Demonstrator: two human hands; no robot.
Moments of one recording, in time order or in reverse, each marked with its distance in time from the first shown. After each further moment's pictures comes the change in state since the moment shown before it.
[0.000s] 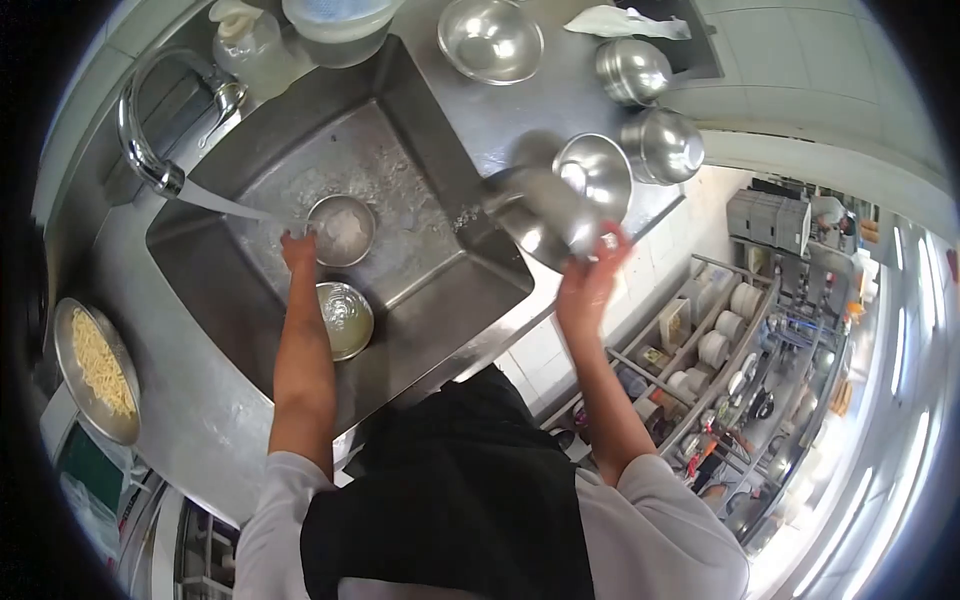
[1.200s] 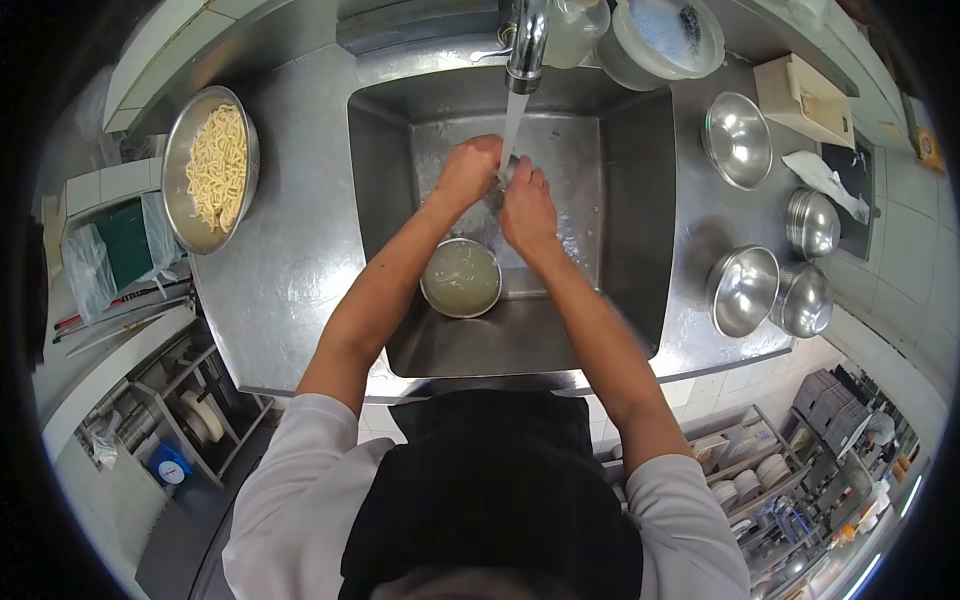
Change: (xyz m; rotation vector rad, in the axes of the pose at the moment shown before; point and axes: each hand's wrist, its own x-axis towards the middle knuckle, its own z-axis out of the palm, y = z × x) left_hand -0.025 0.111 -0.160 0.155 0.097 1.113; right_hand -0.001 -0.182 0.280 0.101 -0.524 -0.483
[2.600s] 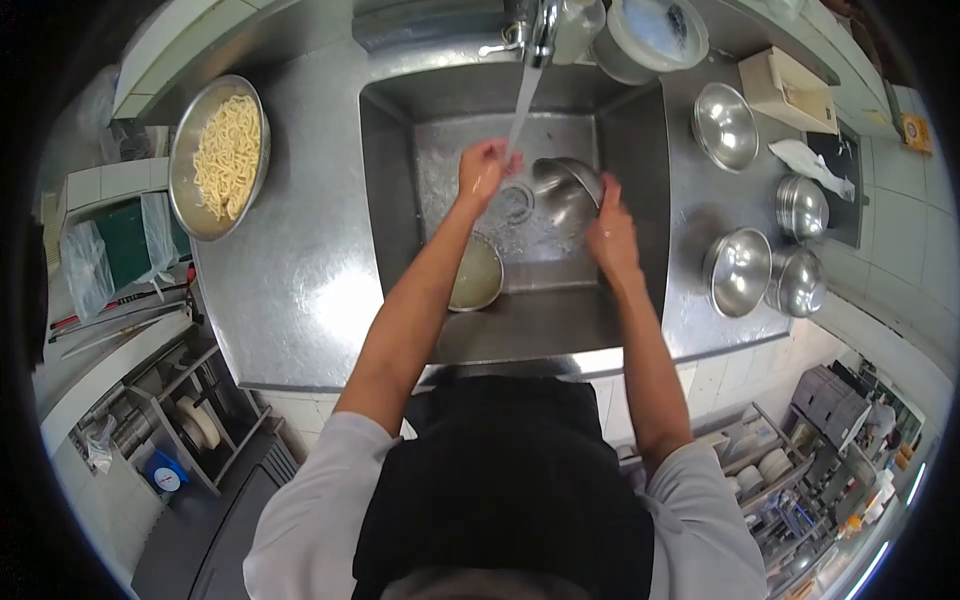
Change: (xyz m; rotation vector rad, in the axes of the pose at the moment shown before) left_hand -0.019 0.032 0.032 -1.310 0.287 -0.853; right_hand -0.052 0.053 -0.112 -0.027 -0.162 0.332
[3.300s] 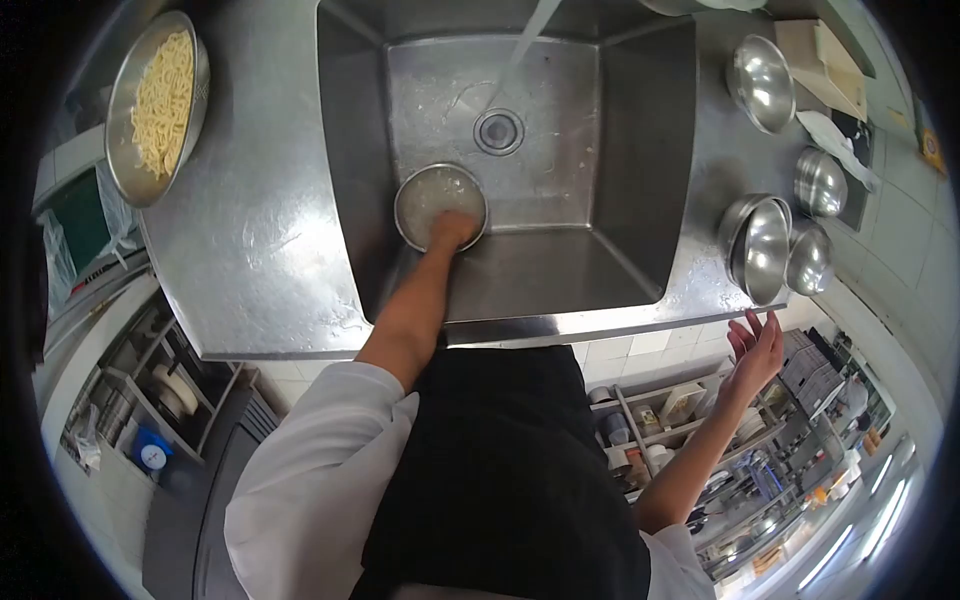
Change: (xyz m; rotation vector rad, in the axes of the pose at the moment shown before) left_hand -0.120 -0.266 -0.134 1.386 -0.344 -0.624; right_hand -0.177 0.139 -0.152 0.644 0.641 0.554
